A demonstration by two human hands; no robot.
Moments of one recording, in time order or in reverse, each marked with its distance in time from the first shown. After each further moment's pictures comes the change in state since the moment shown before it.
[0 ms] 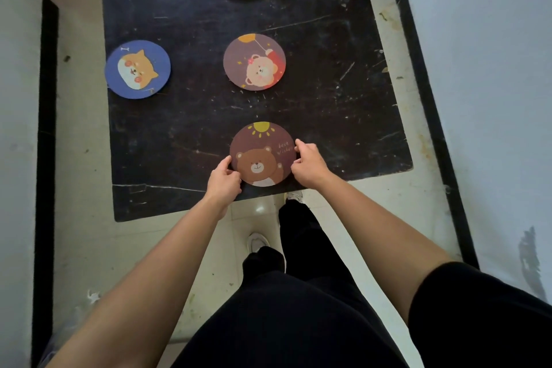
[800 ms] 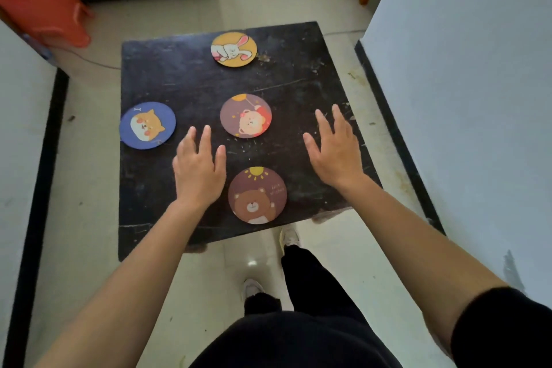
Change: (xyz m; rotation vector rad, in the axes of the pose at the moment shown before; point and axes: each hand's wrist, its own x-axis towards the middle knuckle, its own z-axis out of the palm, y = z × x) left_hand -0.059 0.108 -0.055 0.738 0.490 0.717; right_hand -0.064 -0.051 -0.111 -0.460 0.704 -0.284
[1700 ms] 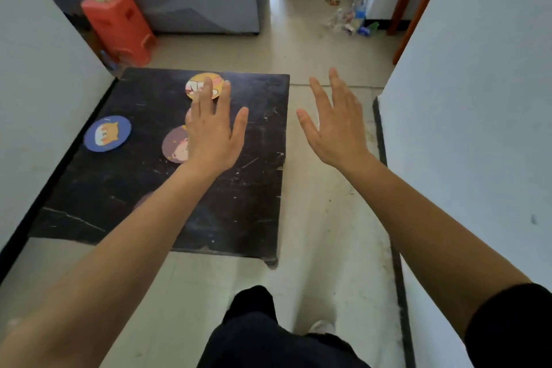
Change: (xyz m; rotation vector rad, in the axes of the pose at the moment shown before) left_hand 0.033 0.377 0.017 0.055 0.336 0.035; right_hand 0.177 0.248 -0.172 0.019 0.197 -0.456
